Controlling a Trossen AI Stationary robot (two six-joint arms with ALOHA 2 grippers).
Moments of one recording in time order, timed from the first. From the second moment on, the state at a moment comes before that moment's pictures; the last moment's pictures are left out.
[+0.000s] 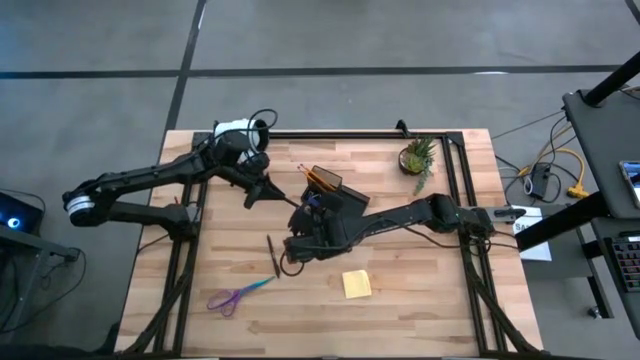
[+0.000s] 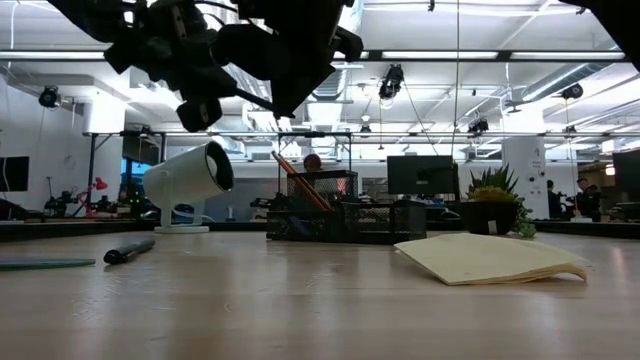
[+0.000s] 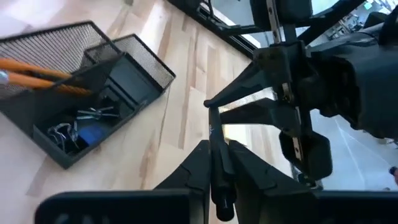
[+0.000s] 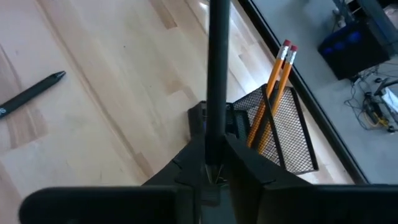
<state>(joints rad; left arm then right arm) 0.51 1.06 0.72 -0.23 0.71 -0.26 0.23 2.31 2.19 -1.17 0.79 0.59</state>
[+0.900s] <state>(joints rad) 0.51 1.32 1.22 -0.62 0.22 0.31 0.30 1.97 1.86 -1.53 0.55 1.24</state>
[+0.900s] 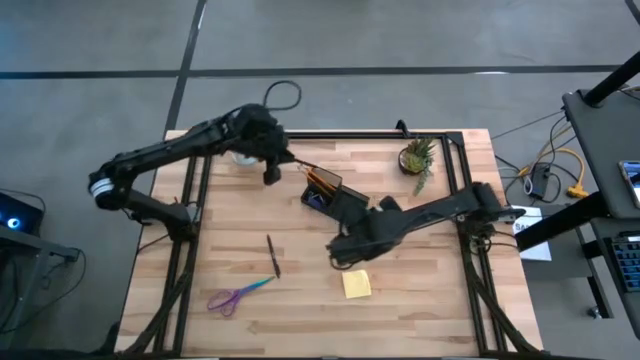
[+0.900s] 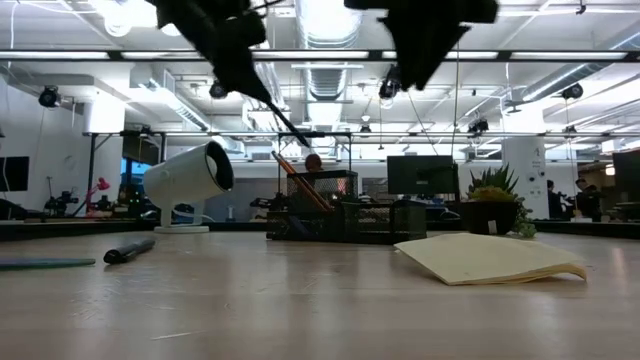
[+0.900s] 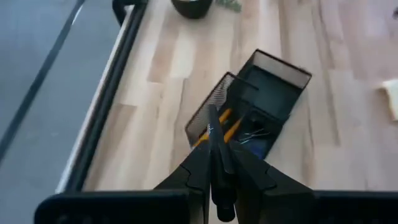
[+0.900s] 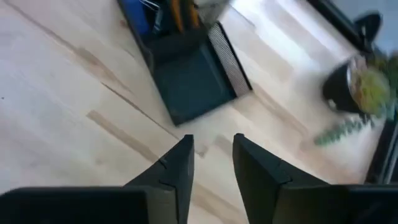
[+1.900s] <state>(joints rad) 0.38 1.89 1.65 -0.93 0.04 0.54 0.13 1.78 1.66 -1.35 0.49 1.04</state>
